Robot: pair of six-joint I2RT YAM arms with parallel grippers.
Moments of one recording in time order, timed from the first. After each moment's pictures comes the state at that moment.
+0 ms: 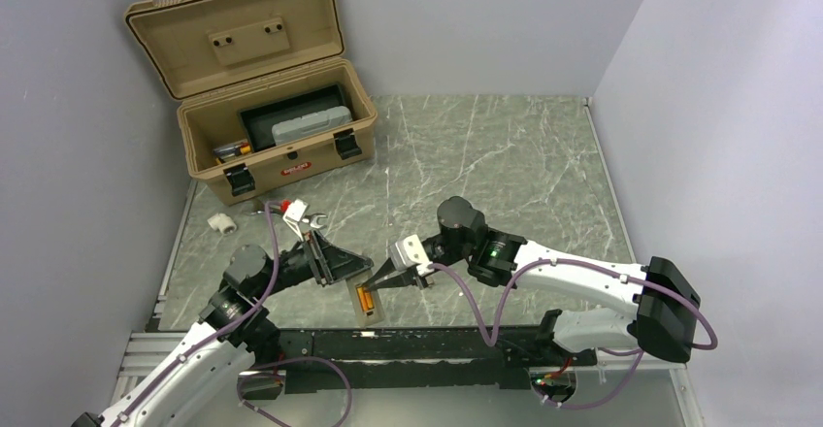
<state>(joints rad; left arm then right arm) -0.61 0.35 0.28 0.13 0.53 -1.17 1.07 1.23 0.79 0.27 -0.93 -0.44</state>
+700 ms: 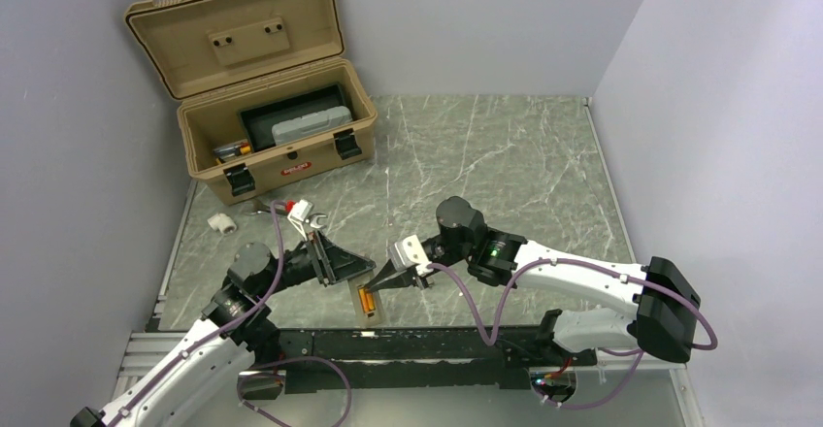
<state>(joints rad) -0.62 0.38 0.27 0.14 0.54 -1.17 1.06 1.23 0.79 0.24 -0.94 -0.45</state>
